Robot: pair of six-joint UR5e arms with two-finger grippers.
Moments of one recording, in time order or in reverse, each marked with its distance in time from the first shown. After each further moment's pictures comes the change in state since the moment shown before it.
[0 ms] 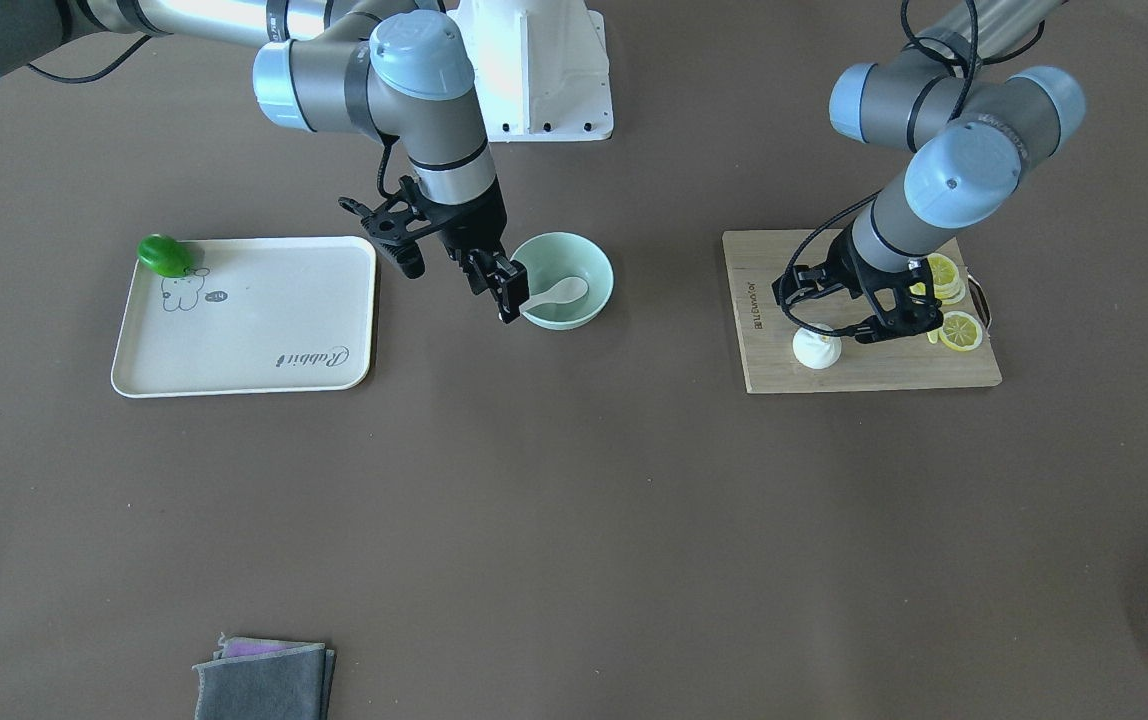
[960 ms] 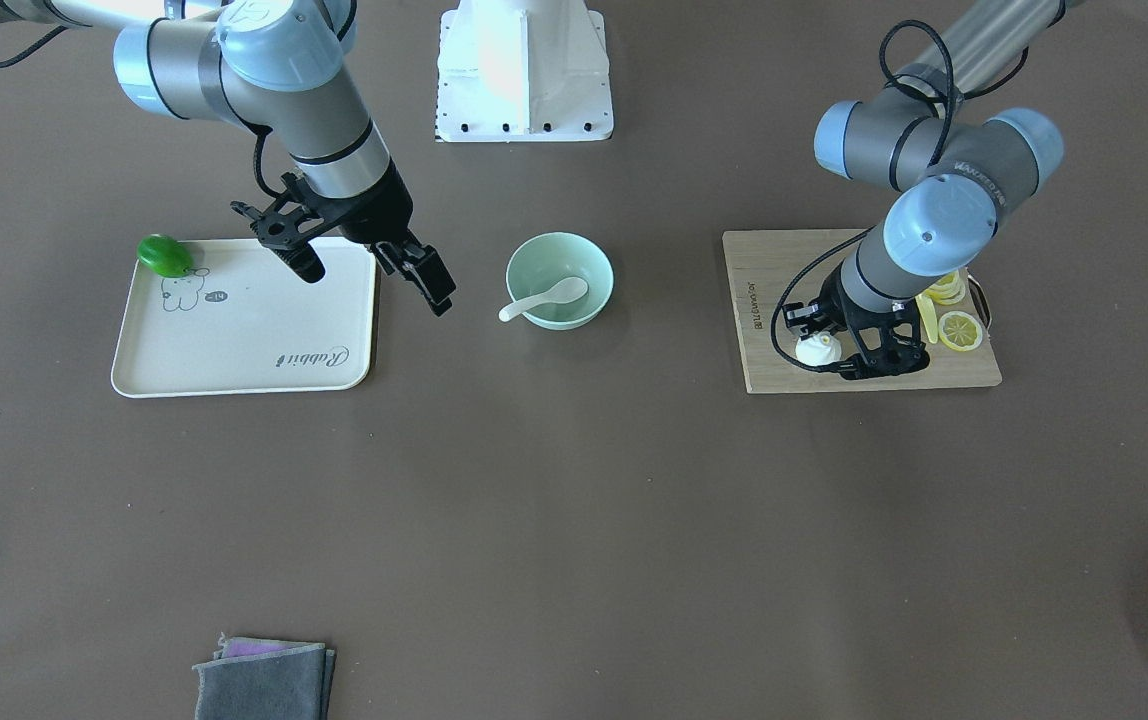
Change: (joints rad) left arm -0.006 -0.047 0.085 0.001 0.027 0.076; right arm 0.099 -0.132 0.135 -0.001 0.132 -0.151
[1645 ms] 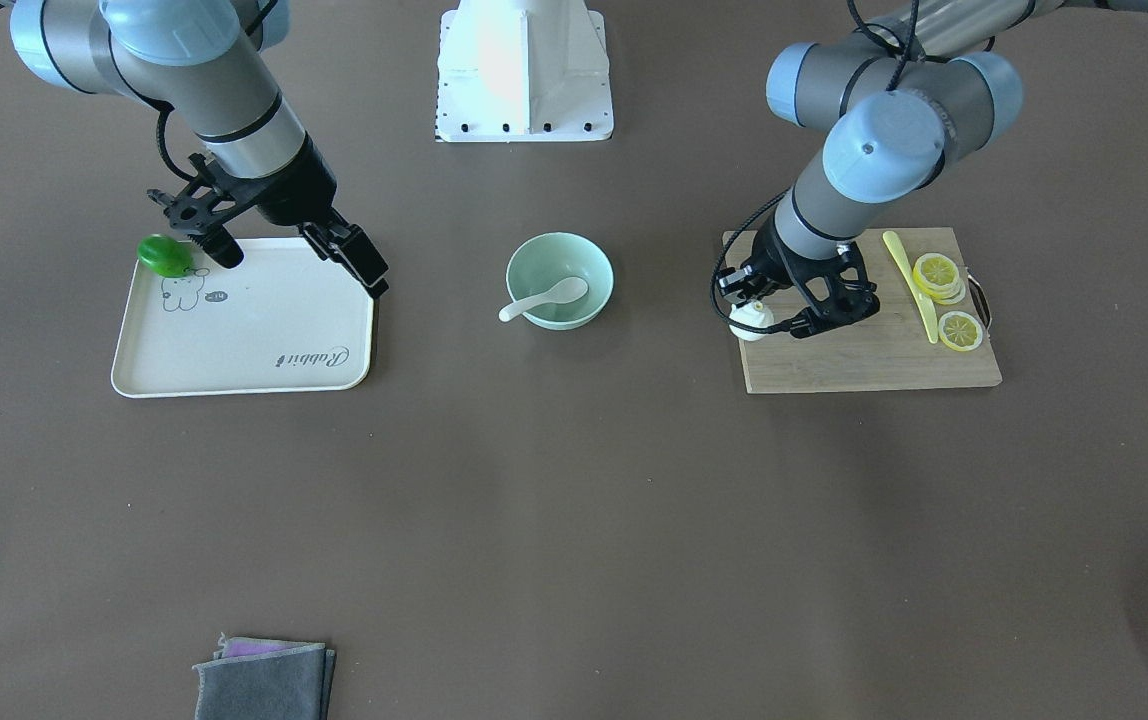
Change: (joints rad) left arm 0.067 -0.108 -0.135 0.055 -0.002 -0.384; right arm 0.077 -0.133 0.110 0.001 0.093 -0.109
